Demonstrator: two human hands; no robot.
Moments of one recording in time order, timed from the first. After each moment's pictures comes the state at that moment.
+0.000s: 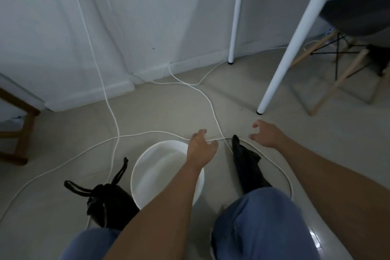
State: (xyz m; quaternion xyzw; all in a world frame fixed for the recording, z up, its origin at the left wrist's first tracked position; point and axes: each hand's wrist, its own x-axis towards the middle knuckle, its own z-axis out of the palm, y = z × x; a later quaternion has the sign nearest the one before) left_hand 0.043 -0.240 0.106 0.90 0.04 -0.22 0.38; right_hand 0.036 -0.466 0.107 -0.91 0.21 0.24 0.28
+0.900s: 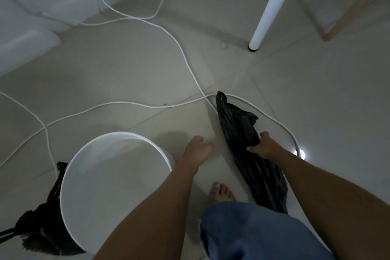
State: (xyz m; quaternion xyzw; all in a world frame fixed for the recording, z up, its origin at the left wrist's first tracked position) left_hand 0.065 -0.306 -0.144 0.79 0.17 -0.47 0.34; right_hand -0.014 -0.518 -0.183 -0.72 0.42 0.41 0.39
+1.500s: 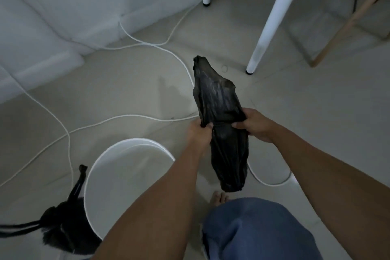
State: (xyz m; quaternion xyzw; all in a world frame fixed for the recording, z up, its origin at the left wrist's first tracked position) left_hand 0.108 -0.333 -0.063 0.78 0.18 -0.31 0.51; right_hand 0.072 -0.509 -0.055 -0.66 0.29 0.27 0.64
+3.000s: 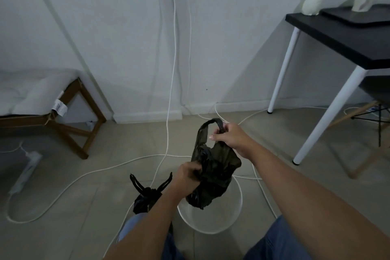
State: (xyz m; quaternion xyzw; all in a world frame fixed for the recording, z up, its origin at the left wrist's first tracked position) left_hand -0.019 -0.033 0.183 0.87 -0.07 -0.10 0.48; right_hand 0.057 -0.221 0.262 -0.79 -0.01 0.15 0.60
